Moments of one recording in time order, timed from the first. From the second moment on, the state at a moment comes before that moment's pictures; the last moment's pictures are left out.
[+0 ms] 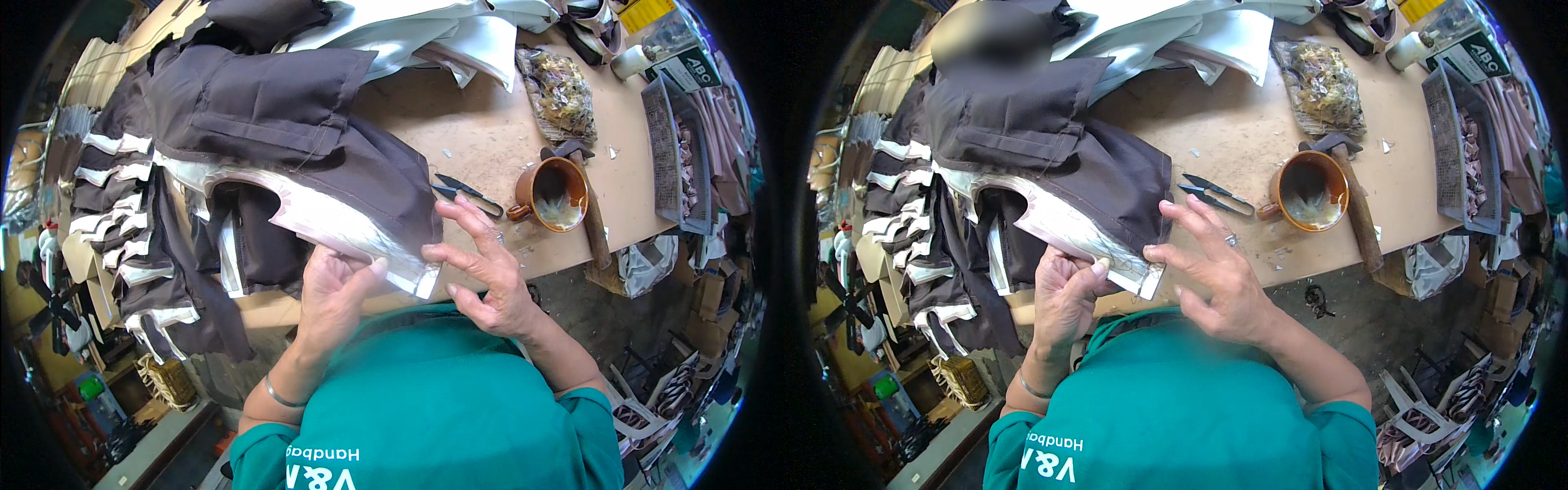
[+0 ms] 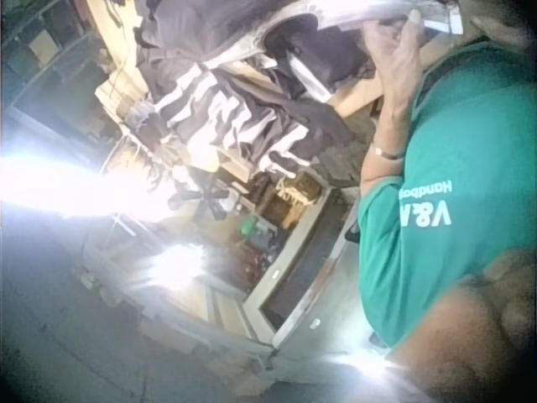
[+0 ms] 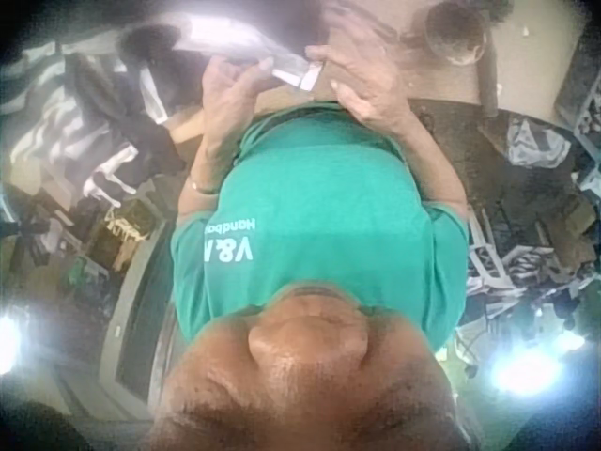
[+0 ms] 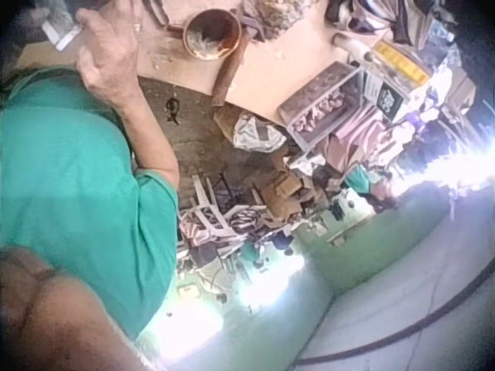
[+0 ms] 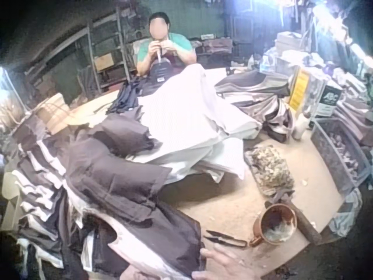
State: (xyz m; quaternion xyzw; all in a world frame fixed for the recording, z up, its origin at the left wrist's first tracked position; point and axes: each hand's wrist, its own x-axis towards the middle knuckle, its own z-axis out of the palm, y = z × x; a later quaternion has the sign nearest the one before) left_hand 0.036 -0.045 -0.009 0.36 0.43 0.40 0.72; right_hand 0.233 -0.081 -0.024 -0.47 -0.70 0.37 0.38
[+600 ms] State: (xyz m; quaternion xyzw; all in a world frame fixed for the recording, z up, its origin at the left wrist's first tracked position) left_hand 0.041 -0.047 -0.012 0.28 0.41 0.44 0.75; right_hand 0.199 -0.091 -0.030 -0.49 -0.83 -0.01 0.27
